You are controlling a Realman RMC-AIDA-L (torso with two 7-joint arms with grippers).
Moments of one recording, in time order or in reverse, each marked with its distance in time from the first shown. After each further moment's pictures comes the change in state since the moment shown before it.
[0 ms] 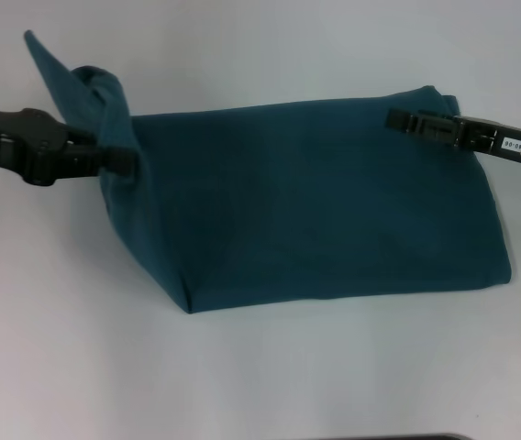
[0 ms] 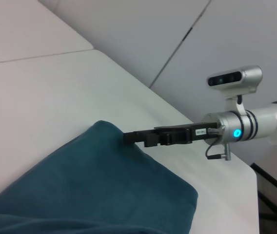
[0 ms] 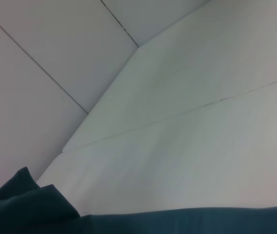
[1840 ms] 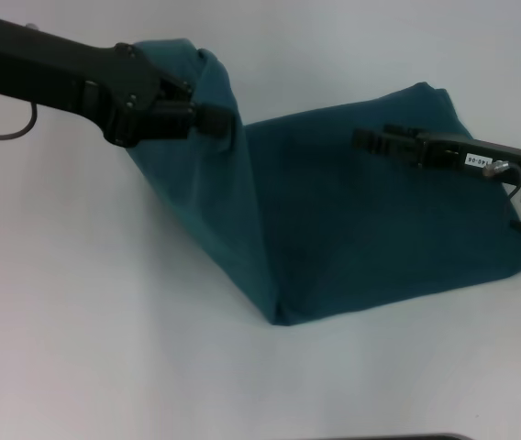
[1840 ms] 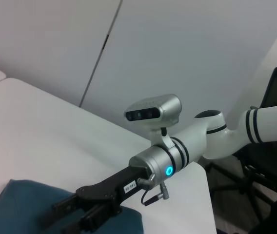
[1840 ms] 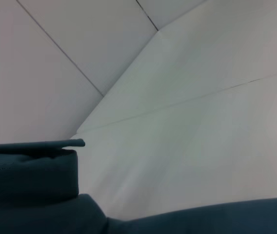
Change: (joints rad) left arm -0.104 -0.068 0.152 -0.155 -0.160 0.046 -0.059; right arm 0.036 0.007 -0.013 -0.105 0.001 -0.036 -0.110
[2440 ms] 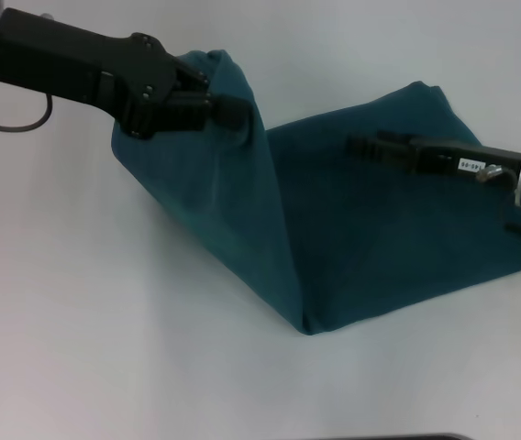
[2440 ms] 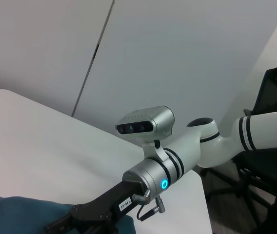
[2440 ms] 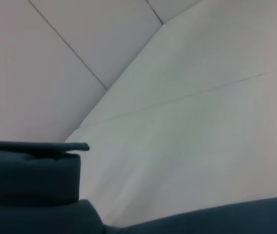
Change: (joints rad) left arm -0.011 -0.010 0.012 -0.001 -0.022 -0.015 -0.003; right arm 0.005 0.000 -0.034 -0.003 0.003 0.000 -0.004
